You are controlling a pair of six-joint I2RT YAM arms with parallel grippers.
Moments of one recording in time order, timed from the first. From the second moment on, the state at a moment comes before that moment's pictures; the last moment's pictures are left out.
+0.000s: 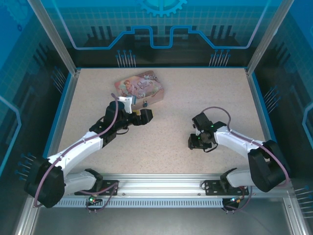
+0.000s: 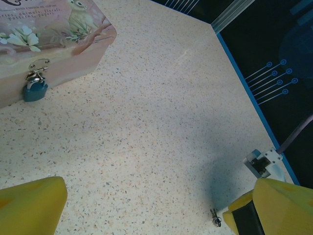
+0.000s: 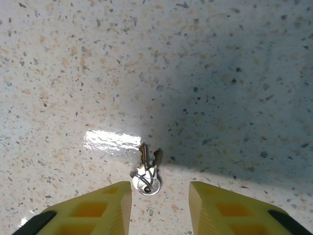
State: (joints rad) left arm -0.46 1.17 0.70 0.03 0.25 -0.58; right arm 0.47 1.36 0.68 -0.67 -0.11 0.51
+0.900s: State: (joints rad) left arm -0.46 1.17 0.70 0.02 0.24 -0.56; right arm 0.52 1.44 0.77 -0.66 -0.04 0.53
